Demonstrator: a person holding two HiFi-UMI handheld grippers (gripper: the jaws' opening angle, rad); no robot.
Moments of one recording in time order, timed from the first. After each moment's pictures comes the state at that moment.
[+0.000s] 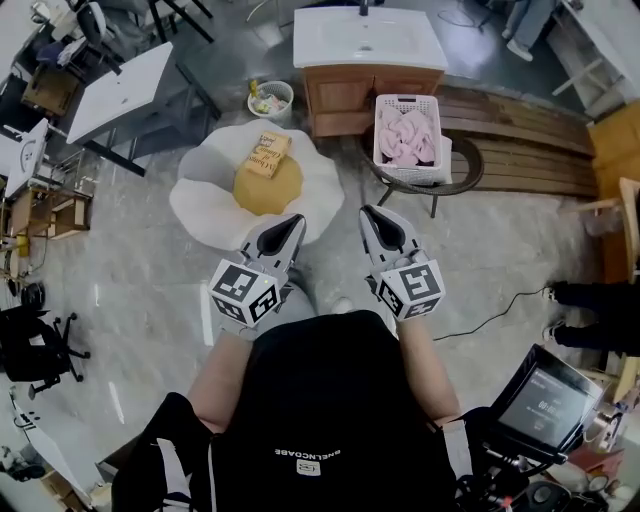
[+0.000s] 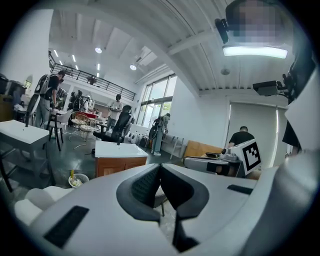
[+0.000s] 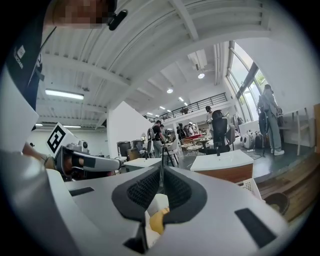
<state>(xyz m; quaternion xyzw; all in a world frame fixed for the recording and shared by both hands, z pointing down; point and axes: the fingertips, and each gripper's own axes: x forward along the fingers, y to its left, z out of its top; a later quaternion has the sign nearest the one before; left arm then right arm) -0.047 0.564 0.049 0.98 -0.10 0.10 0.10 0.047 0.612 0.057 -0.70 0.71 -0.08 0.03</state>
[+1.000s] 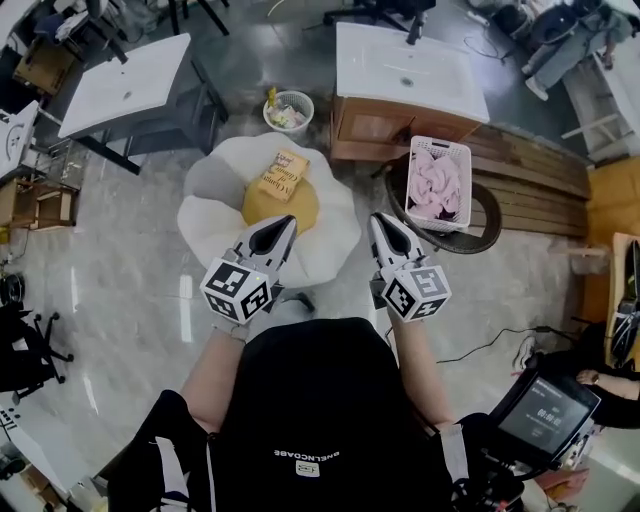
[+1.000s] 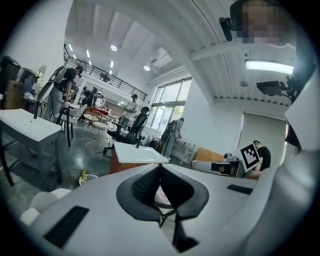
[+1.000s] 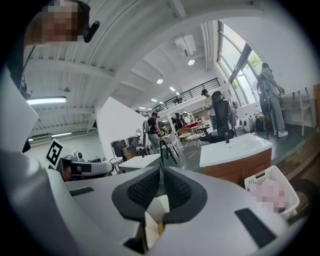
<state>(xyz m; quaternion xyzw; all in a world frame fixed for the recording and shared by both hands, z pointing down) -0.091 0.306 0.052 0.98 -0.13 0.08 0.16 0.039 0.375 0.063 -0.70 0.69 -0.17 0.05</state>
